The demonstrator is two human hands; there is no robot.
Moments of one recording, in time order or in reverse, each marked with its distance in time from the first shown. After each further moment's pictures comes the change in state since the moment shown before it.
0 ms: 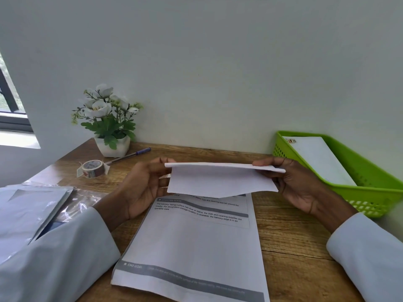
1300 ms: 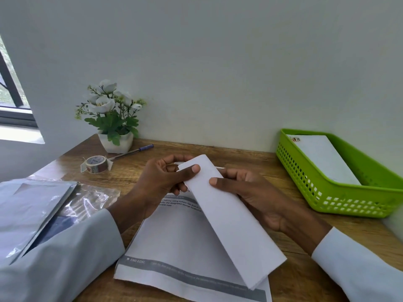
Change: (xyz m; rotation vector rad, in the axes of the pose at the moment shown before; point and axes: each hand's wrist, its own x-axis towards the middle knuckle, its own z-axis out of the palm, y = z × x) left_hand -0.014 -0.007 0.031 0.281 0.090 0.213; right_hand -0.034 0.005 0.078 -0.097 -0.335 0.208
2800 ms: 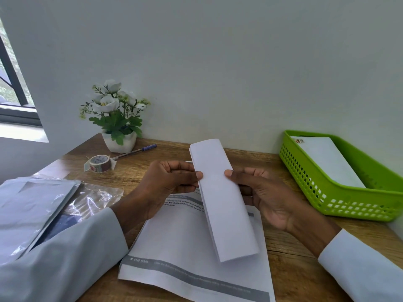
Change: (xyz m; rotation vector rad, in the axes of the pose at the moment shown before) left_hand -0.004 0.002 -0.001 -0.069 -0.023 -0.095; right_hand 0.001 0.000 -0.006 0.124 0.233 -0.039
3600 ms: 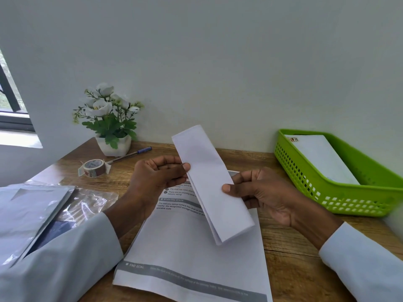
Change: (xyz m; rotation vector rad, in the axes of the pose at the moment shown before) left_hand 0.005 0.000 -0.003 -0.097 0.157 0.133; right_hand -0.004 -0.008 -0.013 -0.204 -0.057 0.038
